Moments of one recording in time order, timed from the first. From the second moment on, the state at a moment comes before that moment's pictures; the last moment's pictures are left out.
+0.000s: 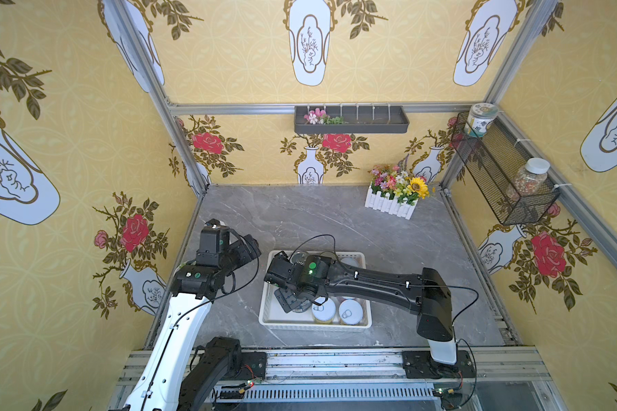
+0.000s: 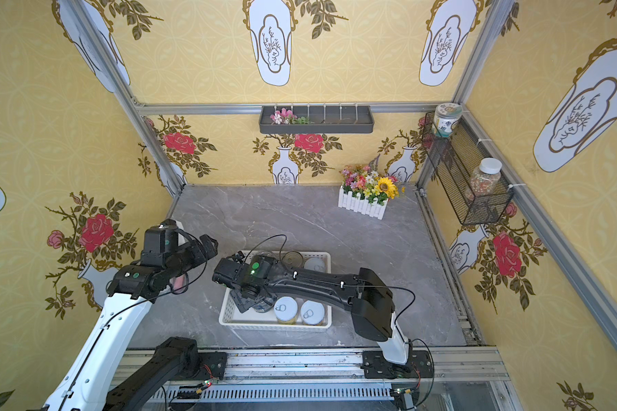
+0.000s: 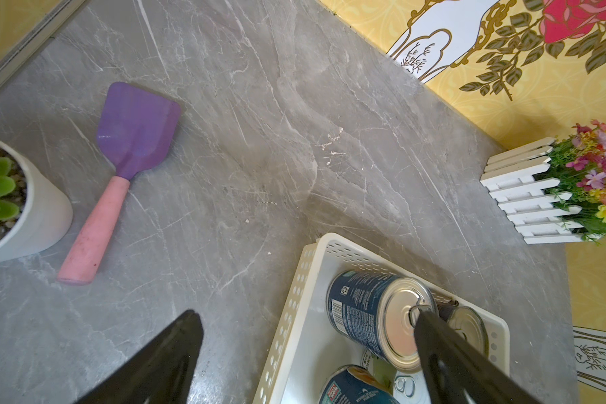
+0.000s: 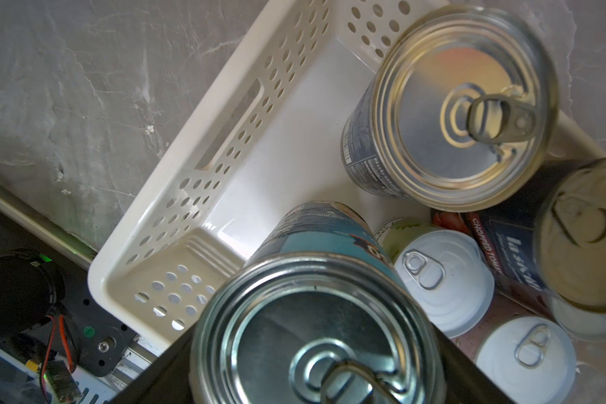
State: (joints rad) left arm -0.13 0.89 0.95 -0.83 0.00 -0.59; right arm 1.24 1.99 1.80 -1.07 0.21 0.57
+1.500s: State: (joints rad) left arm -0.14 0.89 0.95 -0.83 0.00 -0.59; right arm 1.15 2.04 1.75 -0.90 0.31 0.53
